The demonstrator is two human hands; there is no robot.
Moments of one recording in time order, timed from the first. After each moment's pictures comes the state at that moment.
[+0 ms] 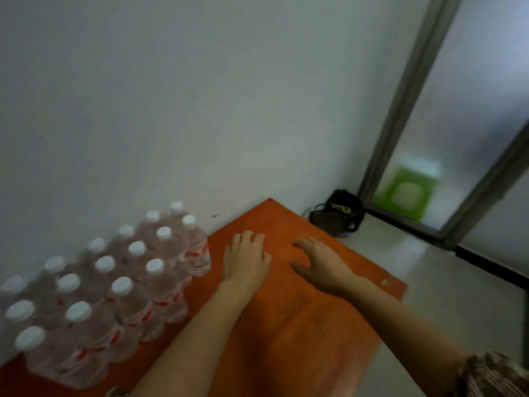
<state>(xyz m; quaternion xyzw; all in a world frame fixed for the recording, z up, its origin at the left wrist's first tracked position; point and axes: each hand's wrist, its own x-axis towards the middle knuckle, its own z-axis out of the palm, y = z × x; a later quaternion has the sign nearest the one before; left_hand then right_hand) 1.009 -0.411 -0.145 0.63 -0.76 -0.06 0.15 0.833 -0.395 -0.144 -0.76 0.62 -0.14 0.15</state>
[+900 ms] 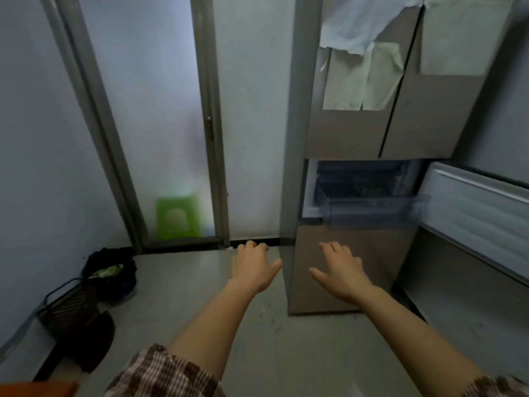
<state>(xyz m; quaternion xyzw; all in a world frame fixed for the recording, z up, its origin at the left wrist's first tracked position) 0.249 -0.169 -0.112 0.27 -0.94 -0.19 0.07 0.157 0.003 -0.103 -0.34 0.93 -0.13 0.02</state>
